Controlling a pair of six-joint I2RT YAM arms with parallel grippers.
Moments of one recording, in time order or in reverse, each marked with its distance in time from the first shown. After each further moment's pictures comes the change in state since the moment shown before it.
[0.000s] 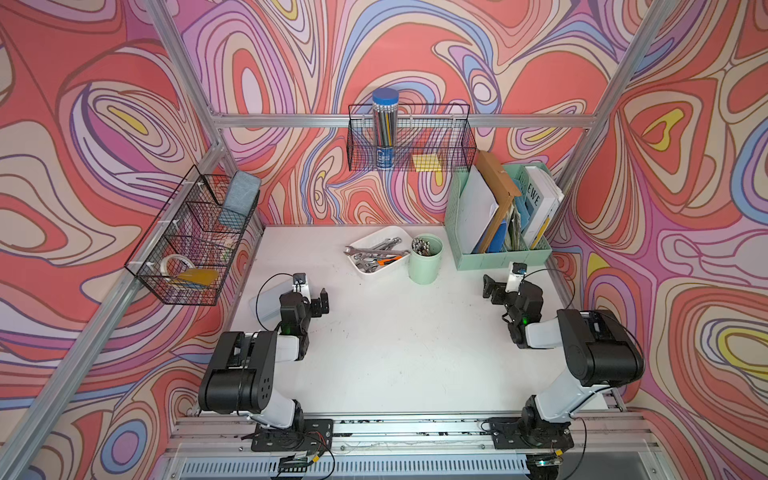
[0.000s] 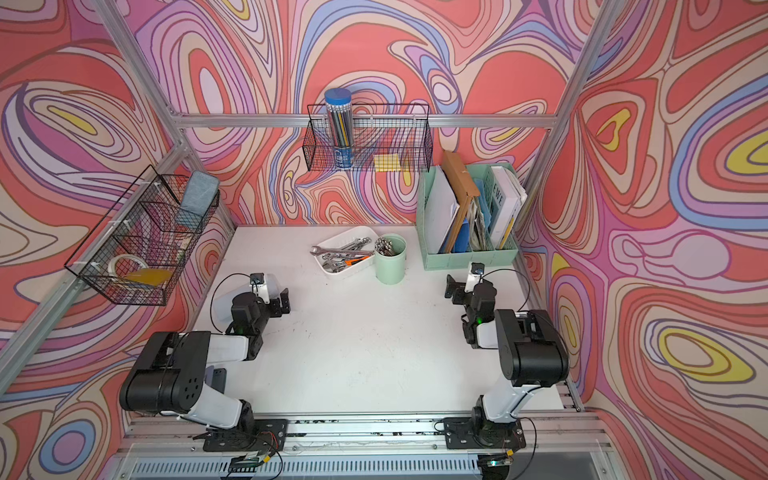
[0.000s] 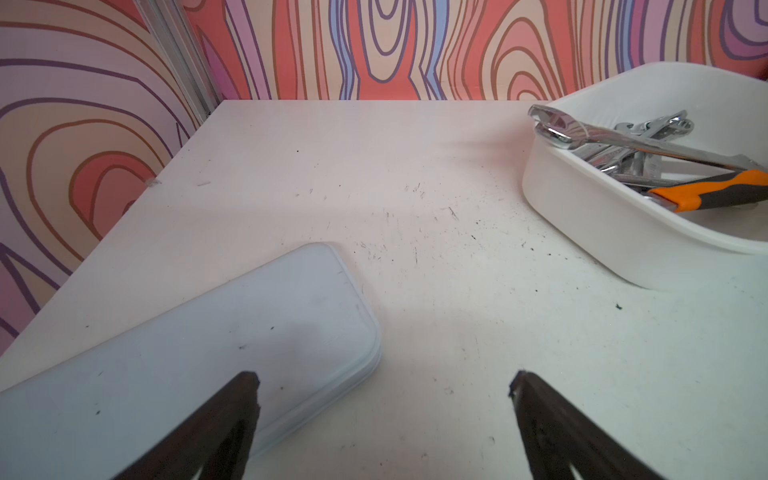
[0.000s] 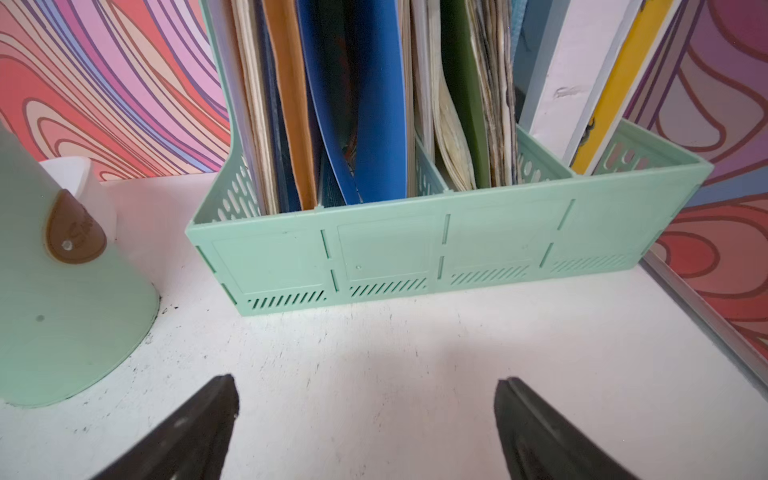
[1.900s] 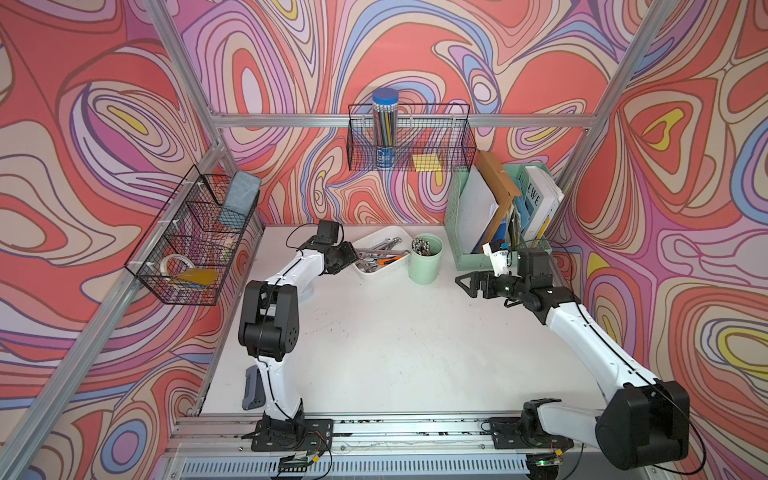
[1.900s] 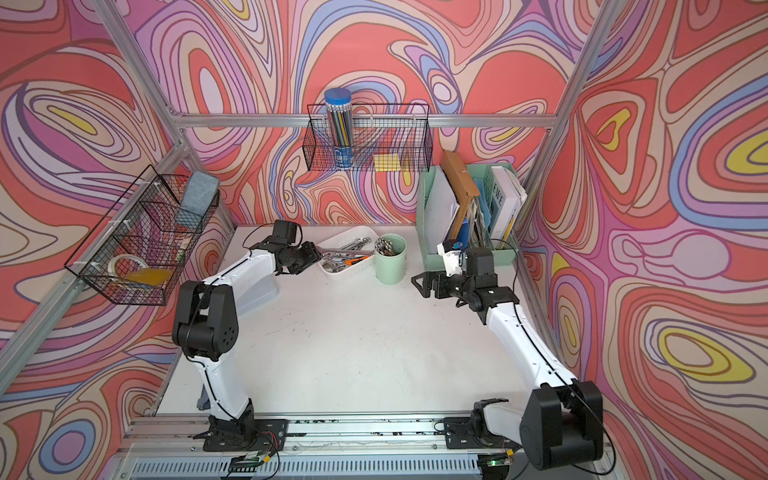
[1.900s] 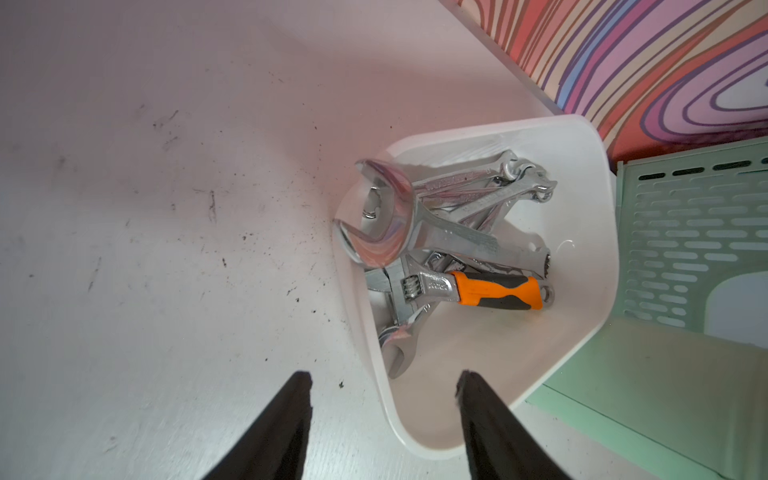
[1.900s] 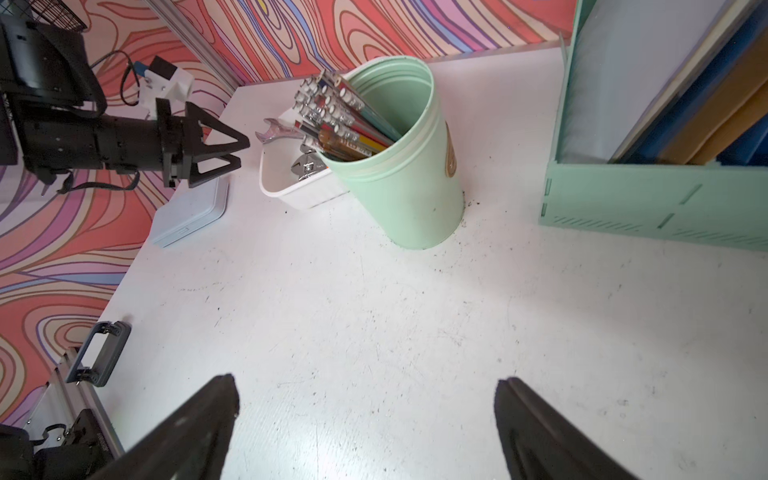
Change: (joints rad) left arm -0.179 0.450 1.155 -1.254 0.220 -0.671; right arm 0.153 -0.448 0.493 -1.355 -0.480 0.072
